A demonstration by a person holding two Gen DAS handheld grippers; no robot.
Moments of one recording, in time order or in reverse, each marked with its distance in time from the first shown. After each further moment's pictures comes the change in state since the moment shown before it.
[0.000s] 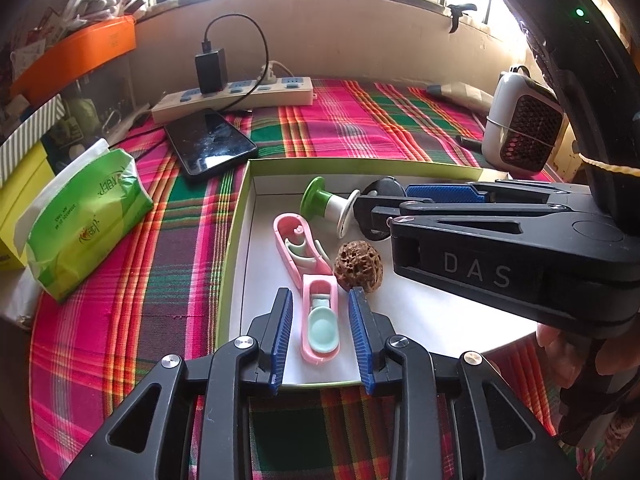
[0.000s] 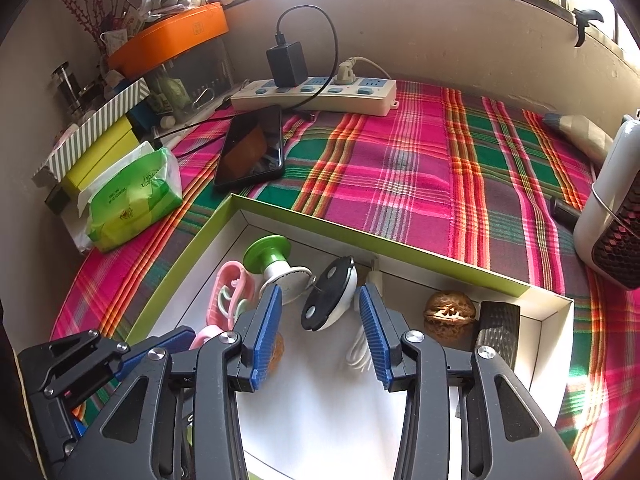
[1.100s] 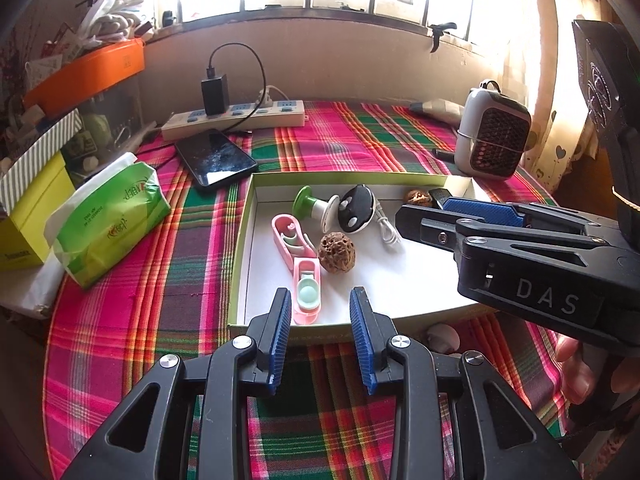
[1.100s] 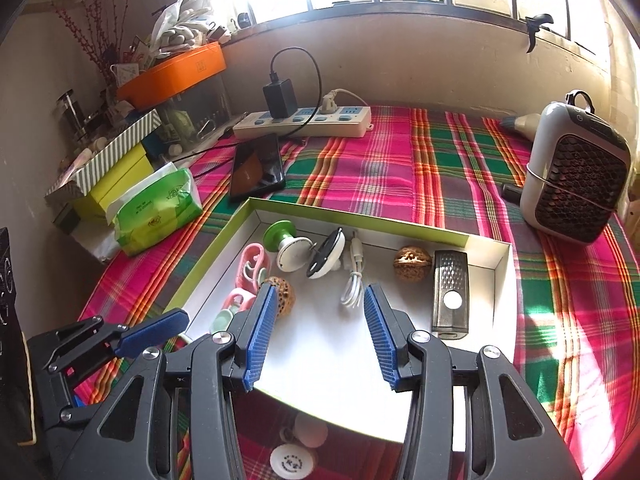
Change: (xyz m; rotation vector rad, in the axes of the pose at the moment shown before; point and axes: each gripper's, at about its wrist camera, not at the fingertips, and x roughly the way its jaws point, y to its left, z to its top) left arm -0.046 -0.008 -0.017 0.016 -0.061 -0.011; right arm -0.064 0.004 -0.035 0.065 -0.114 -0.030
